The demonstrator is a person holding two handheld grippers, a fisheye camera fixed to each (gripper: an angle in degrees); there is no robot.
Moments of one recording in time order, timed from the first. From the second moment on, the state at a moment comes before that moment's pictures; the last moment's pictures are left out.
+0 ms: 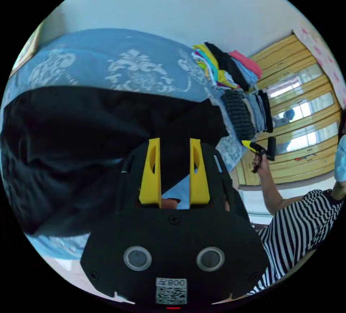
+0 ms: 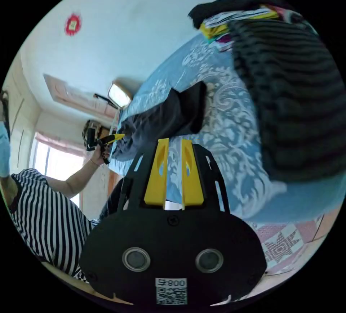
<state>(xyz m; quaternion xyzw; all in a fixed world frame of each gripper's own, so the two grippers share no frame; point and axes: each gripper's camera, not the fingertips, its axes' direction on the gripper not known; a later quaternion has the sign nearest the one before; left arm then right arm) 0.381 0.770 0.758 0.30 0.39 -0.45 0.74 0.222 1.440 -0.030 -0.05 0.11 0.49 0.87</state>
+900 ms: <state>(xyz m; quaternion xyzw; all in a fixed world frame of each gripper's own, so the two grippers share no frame) 0.404 0.846 0.610 0.35 0.36 -0.40 0.77 0.329 1.132 -0.056 -0.04 -0.02 0.26 0.96</state>
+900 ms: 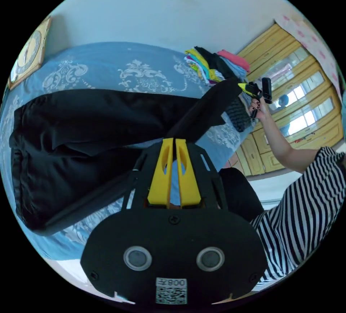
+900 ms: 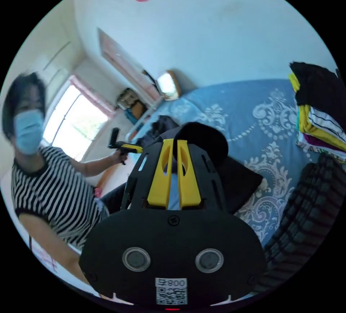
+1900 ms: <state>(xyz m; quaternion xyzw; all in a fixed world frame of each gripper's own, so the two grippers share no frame) 0.313 0.649 0.536 0.29 0.31 -0.33 0.84 0.301 1.126 -0.073 -0.19 0.23 0.50 0.81</state>
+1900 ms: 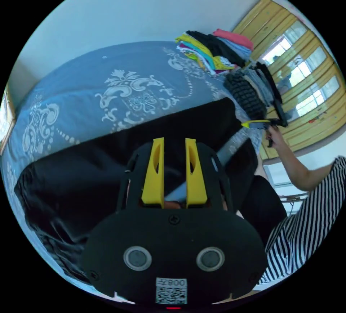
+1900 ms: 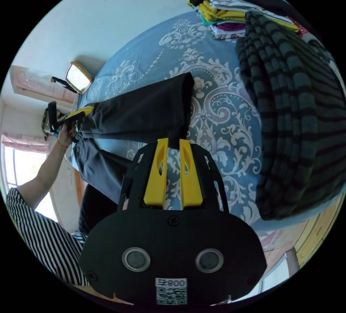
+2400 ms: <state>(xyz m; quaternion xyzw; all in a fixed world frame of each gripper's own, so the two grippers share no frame) 0.293 0.571 0.470 0.26 0.19 -0.33 0.89 0.288 1.028 -0.099 -0.20 0.29 0.42 0.84</state>
